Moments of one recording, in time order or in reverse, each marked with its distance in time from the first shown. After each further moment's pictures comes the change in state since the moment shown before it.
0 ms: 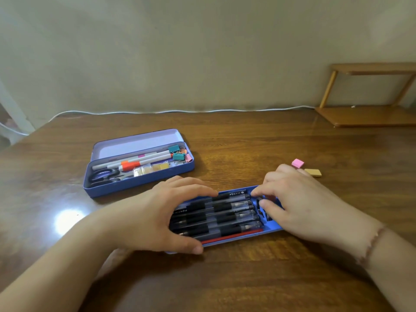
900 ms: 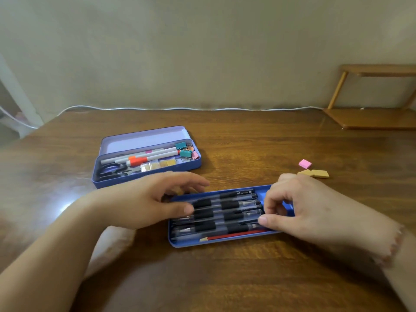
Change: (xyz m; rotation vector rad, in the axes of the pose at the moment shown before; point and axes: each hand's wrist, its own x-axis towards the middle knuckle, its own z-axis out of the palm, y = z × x) left_hand -0.009 -0.016 -0.013 -0.229 -0.012 -0.168; right_hand -0.006 -0.002 -0.014 0.274 -0.160 0.037
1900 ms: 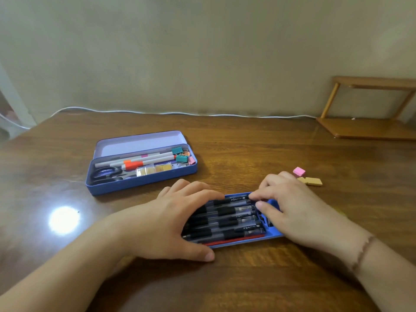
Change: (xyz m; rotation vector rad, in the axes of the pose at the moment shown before) left_hand 0.009 0.025 0.028 0.288 -0.041 0.092; right_hand 0.014 0.003 0.014 -0.124 0.163 0.044
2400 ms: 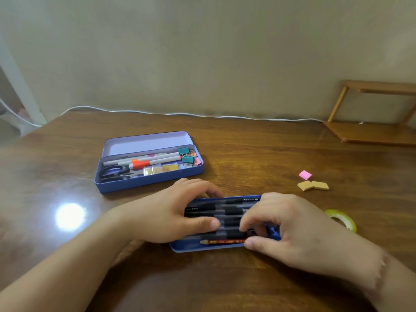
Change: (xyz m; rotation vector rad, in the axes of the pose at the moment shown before) left_hand 0.000 -0.008 -0.008 -0.251 0.083 -0.071; right_hand -0.015 -0.022 -0.010 0.134 -0.133 -0.318
